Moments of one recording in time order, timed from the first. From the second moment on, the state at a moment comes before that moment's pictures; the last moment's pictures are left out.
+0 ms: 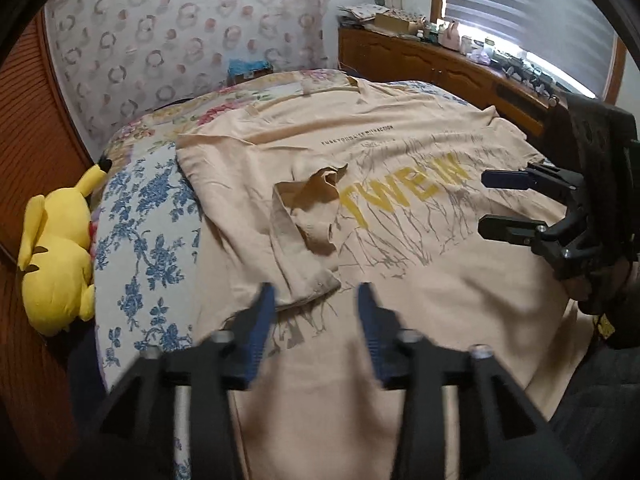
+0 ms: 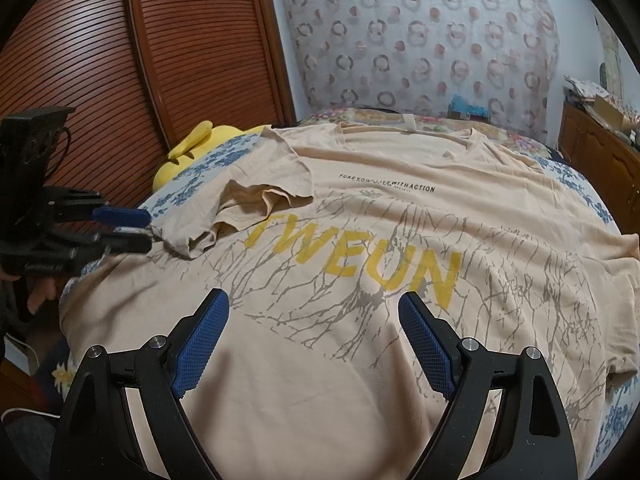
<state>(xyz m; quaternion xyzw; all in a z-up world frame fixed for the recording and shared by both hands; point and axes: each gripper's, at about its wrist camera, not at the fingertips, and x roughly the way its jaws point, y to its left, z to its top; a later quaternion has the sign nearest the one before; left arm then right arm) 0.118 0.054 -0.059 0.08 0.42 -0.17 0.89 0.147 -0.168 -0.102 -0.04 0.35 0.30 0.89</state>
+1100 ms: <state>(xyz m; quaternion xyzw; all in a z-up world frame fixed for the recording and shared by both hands) 0.153 0.118 -0.104 0.00 0.43 -0.07 0.90 0.259 -0.091 -0.090 -0.09 0.41 0.34 0.84</state>
